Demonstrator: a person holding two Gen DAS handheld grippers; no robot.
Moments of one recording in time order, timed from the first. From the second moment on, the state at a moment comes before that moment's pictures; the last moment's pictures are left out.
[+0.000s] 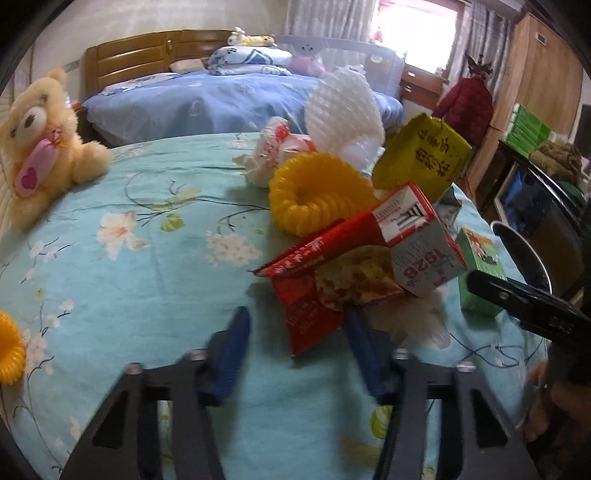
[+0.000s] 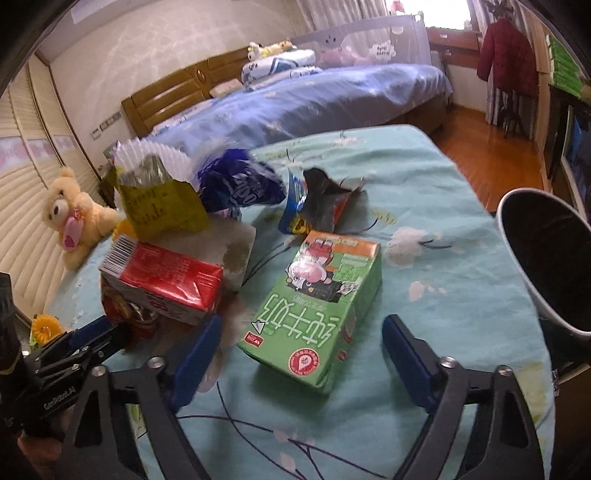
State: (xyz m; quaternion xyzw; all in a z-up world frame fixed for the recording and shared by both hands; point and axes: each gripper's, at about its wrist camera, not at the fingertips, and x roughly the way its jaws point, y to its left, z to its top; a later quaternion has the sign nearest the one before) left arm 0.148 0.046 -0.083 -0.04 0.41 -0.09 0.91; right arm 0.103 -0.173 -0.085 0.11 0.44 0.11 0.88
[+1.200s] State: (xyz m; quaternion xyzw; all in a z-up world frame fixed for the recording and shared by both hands) left arm 0.062 0.018 -0.050 -0.05 0.36 -0.15 0.92; right arm 0.068 -0.213 -0.082 0.12 0.44 0.12 0.88
